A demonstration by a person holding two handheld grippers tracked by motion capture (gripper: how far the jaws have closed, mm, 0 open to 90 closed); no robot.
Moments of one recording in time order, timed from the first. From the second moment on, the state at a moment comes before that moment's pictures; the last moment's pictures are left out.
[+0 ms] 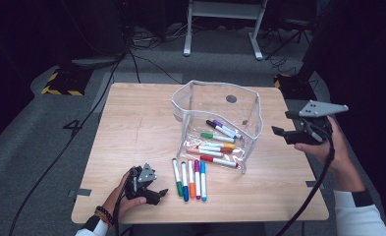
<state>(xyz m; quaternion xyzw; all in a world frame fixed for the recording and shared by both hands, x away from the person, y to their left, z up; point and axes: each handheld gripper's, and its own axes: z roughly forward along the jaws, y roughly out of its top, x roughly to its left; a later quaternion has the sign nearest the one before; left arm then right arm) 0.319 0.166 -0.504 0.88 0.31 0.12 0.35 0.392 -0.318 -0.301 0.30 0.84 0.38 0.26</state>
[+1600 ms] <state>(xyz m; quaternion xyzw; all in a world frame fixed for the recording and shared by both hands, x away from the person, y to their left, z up) 0.321 0.165 -0.505 0.87 0.33 0.12 0.35 0.351 -0.137 -0.482 0.23 0.87 0.40 0.15</state>
